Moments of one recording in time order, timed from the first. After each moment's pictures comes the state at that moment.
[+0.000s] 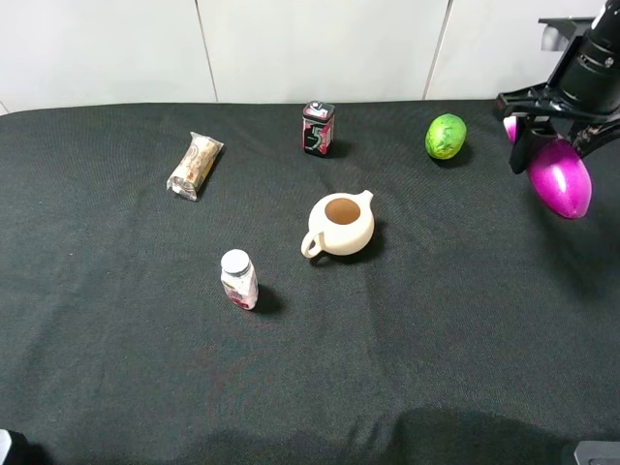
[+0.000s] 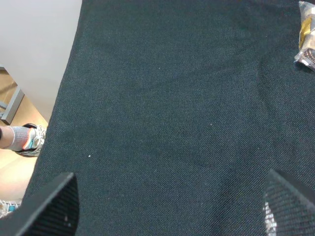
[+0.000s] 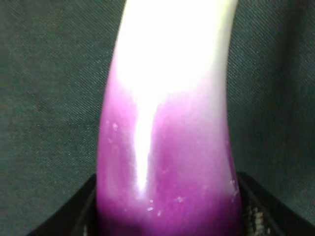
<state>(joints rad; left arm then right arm) 0.03 0.00 -0.49 0.20 1.06 -0.08 0.13 1.71 -1.26 0.05 1.17 0.05</state>
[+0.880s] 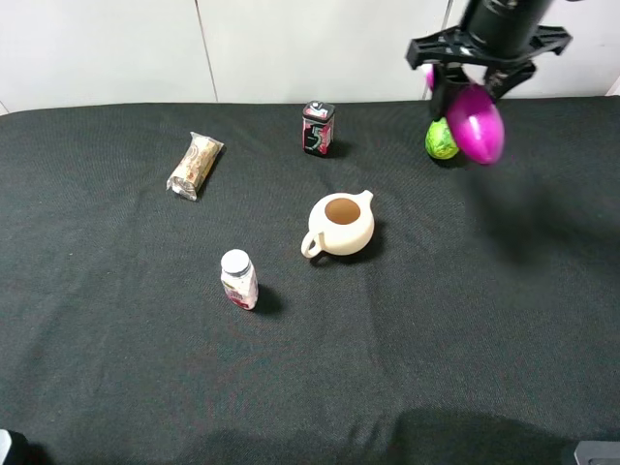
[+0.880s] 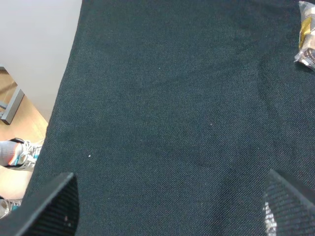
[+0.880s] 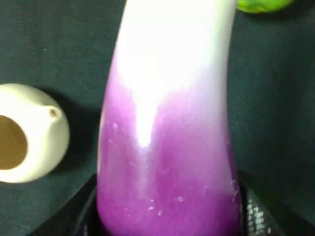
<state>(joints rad) 0.03 0.00 -0.49 0.20 1.06 -0.08 0.38 1.84 -1.56 0.05 1.21 0.11</state>
